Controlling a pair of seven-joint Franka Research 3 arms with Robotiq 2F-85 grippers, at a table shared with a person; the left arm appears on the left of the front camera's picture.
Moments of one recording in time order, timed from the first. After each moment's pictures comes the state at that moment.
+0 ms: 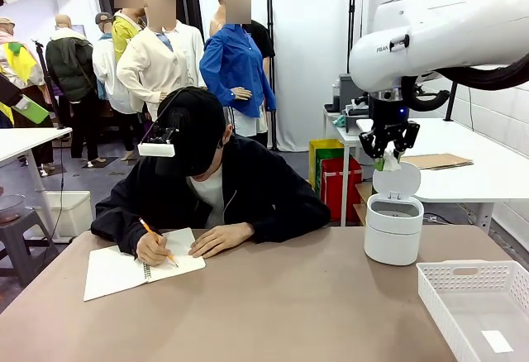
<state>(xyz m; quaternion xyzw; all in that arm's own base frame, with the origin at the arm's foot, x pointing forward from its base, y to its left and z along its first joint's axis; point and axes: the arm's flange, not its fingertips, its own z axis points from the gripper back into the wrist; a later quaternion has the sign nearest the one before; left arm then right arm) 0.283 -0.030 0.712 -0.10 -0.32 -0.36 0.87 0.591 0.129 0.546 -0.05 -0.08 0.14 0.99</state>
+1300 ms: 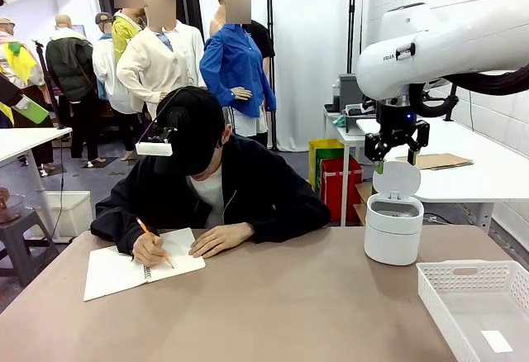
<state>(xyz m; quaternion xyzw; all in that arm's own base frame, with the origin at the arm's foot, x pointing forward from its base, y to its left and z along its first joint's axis) 0.283 -0.030 0.712 -0.10 -0.32 -0.36 0.87 0.588 0.115 0.536 -0.06 -0.08 0.12 0.99</state>
